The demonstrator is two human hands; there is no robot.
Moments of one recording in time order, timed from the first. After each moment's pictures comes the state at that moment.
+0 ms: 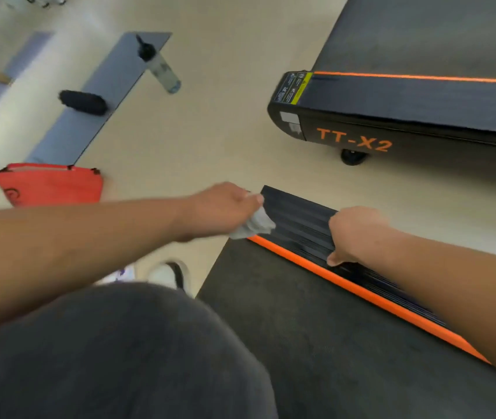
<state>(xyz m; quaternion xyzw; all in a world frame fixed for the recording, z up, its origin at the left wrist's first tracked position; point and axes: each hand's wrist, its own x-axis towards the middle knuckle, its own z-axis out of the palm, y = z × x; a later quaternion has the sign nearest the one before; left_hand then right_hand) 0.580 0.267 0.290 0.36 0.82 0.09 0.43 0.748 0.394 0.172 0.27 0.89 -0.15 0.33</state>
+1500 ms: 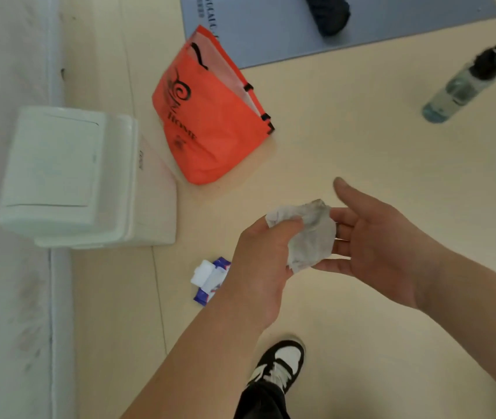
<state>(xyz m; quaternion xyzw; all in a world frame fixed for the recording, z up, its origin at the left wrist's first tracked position) 0.014 0.017 0.307 -0.31 0.53 0.74 0.27 -0.006 0.181 0.318 0.28 0.55 -0.69 0.38</state>
